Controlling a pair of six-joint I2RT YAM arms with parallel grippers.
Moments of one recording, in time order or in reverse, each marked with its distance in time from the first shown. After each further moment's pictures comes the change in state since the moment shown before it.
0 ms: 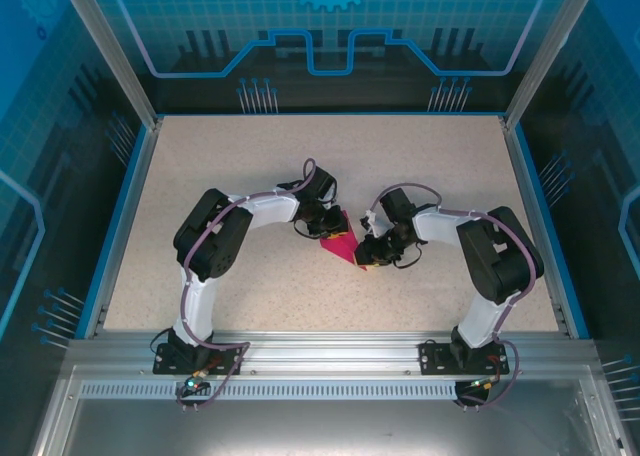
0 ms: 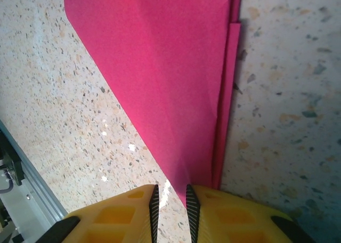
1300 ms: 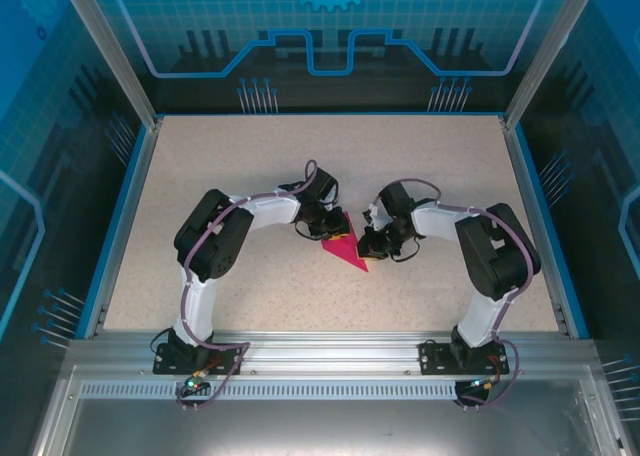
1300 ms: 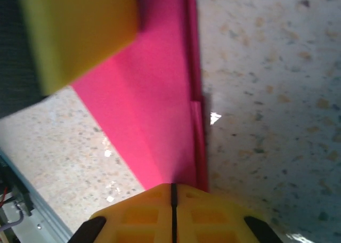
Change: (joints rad) left arm -0.006 0.000 -0.005 0.007 0.008 0.000; right arm -0.006 0.032 0.060 -0.003 0.056 0.119
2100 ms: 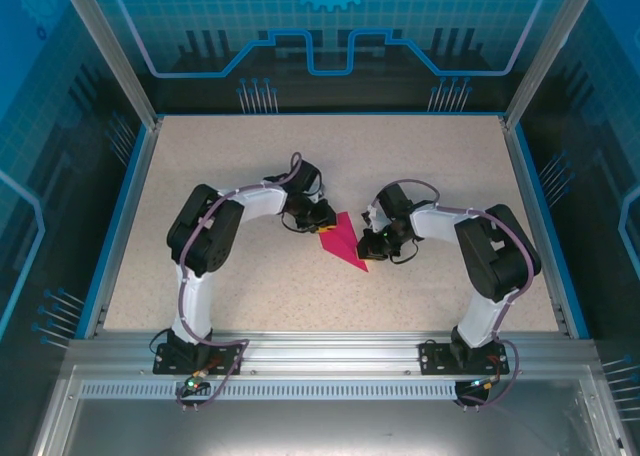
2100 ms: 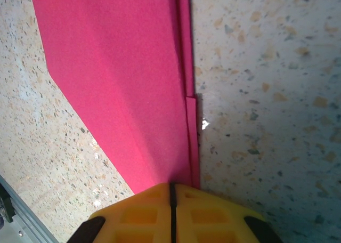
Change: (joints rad) left arm 0.121 0.000 0.006 -0.047 0.046 0.098; right arm 0.015 -0.012 -0.021 0.014 0.047 -0.014
